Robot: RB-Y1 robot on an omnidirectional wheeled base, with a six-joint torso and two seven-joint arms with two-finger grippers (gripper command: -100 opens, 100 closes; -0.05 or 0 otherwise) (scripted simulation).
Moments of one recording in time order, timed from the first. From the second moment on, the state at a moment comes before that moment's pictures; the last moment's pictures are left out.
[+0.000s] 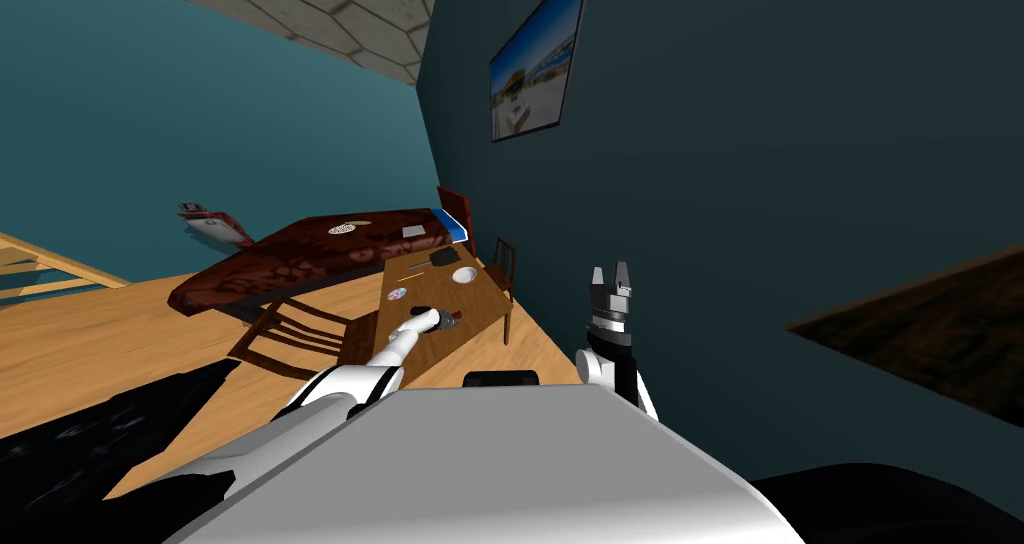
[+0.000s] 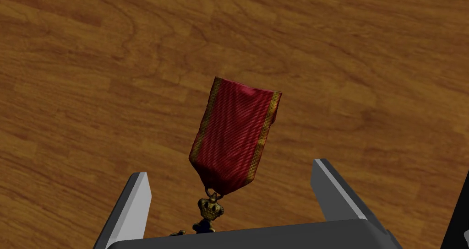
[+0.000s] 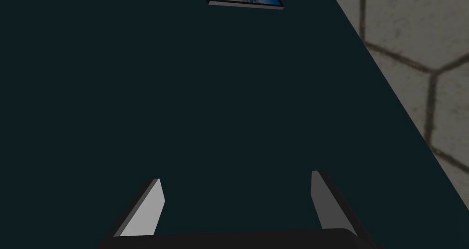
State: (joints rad) left arm -0.40 0.31 0.04 -0.62 0.68 0.56 0.52; right arm 0.48 0.03 -0.04 -2.21 -0.03 -0.58 0.10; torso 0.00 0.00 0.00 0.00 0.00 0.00
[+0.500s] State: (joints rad) left arm -0.38 0.29 0.05 -0.60 0.67 0.53 0.52; right arm 0.49 0.03 -0.04 -2.21 -0.03 -0.58 0.10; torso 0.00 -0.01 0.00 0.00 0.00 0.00
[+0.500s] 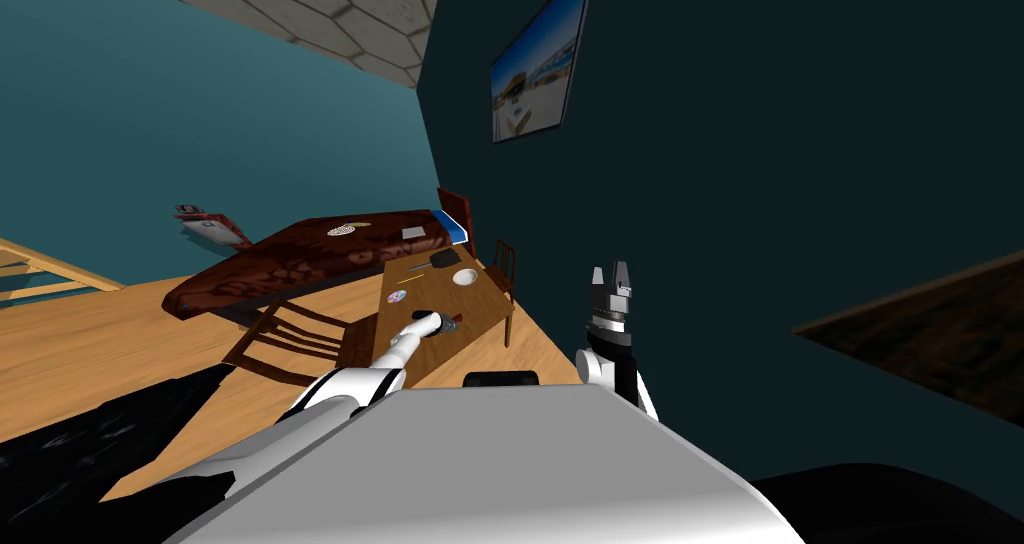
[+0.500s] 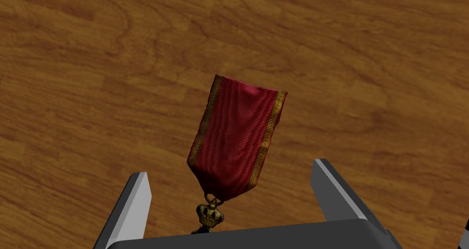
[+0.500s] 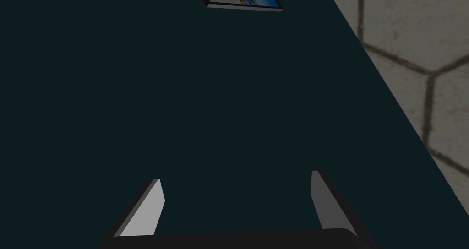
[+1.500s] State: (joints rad) left arm -0.37 0.27 0.06 -0.60 0.66 0.51 0.51; right arm 0.48 0.03 -0.04 -2.21 -0.03 -0.58 0.10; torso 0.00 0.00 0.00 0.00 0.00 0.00
